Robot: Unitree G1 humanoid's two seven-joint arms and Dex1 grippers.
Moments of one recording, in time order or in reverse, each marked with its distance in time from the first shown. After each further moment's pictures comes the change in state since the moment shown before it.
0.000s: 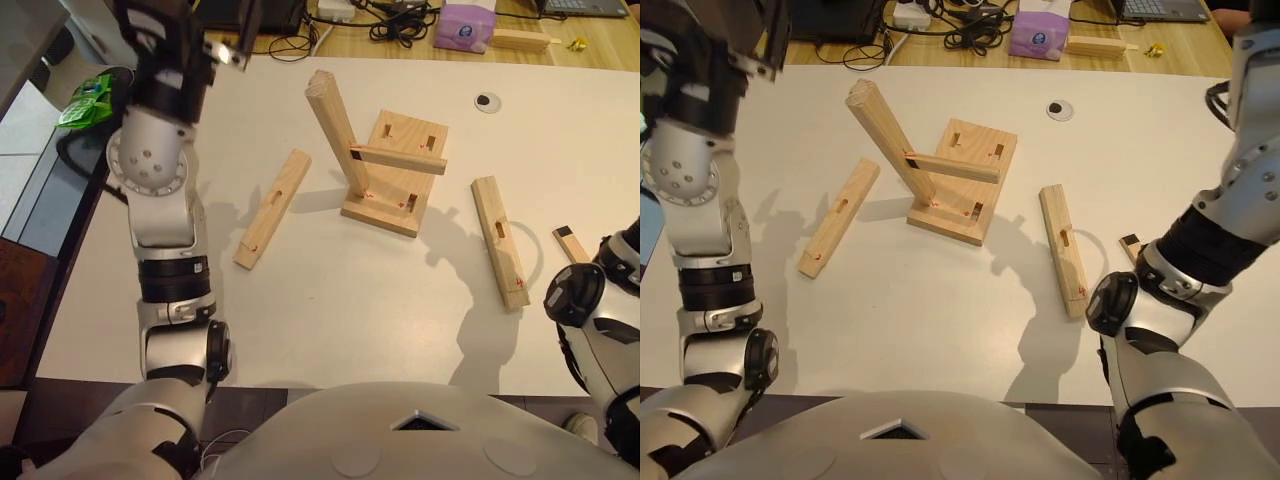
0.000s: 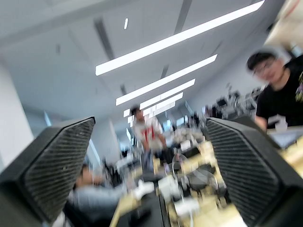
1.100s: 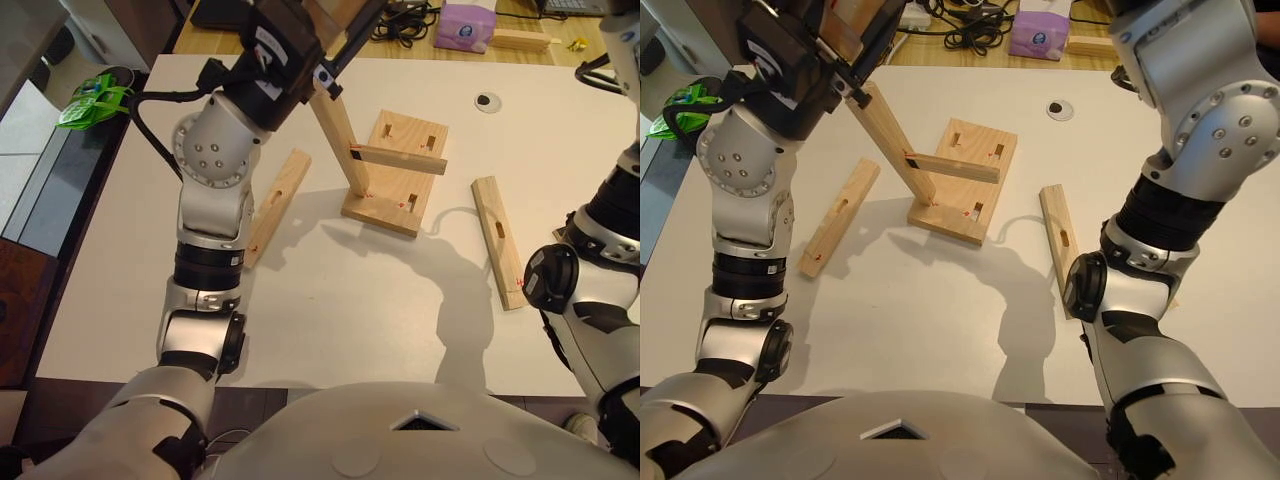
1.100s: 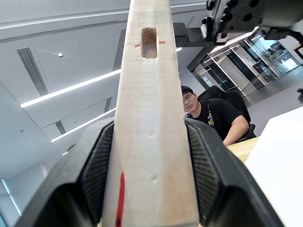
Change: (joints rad) left arm -0.133 -0.047 -0.234 -0.075 -0.017 -0.108 -0.173; right arm -0.148 0.131 0.144 0.063 0.204 0.322 -0.057
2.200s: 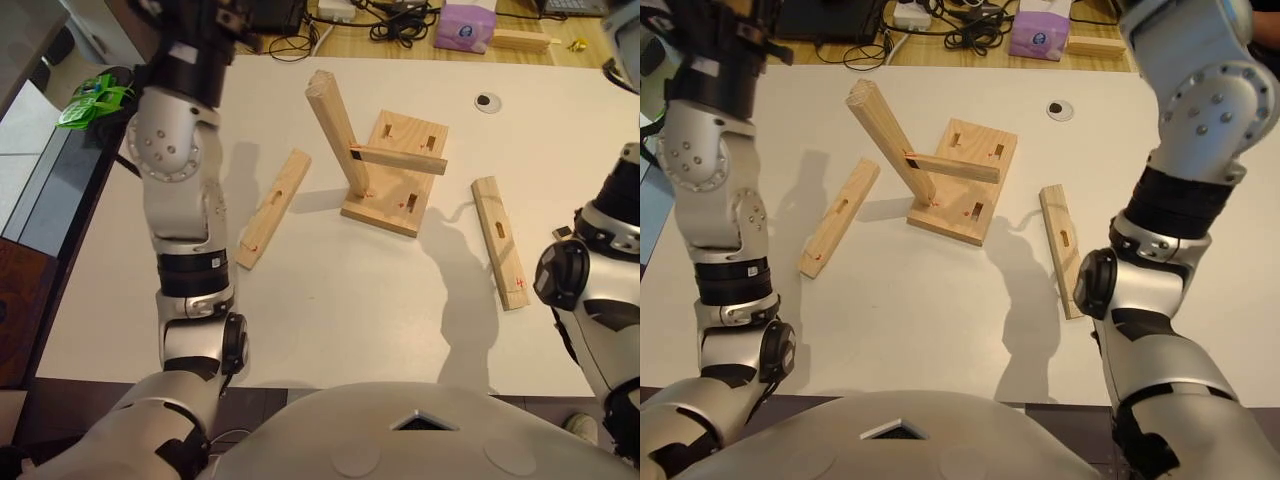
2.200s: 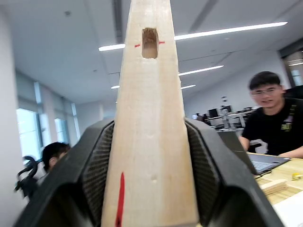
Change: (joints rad) left arm 0.014 -0.035 0.165 -0.013 -0.068 0.230 0.201; right arm -0.069 -0.018 0.019 0.112 -0.331 -0.057 0.088
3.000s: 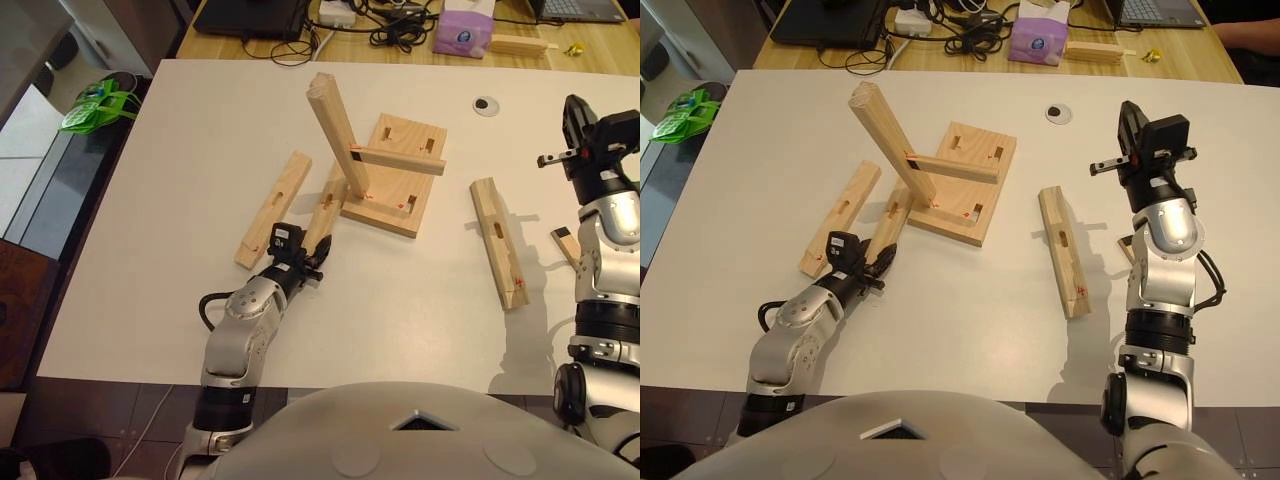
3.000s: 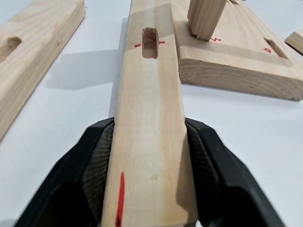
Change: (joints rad) left arm 0.760 -0.116 -0.149 -0.209 -0.092 0.610 0.025; right arm 0.739 -0.148 0.086 0.203 -0.894 -0.878 0.027
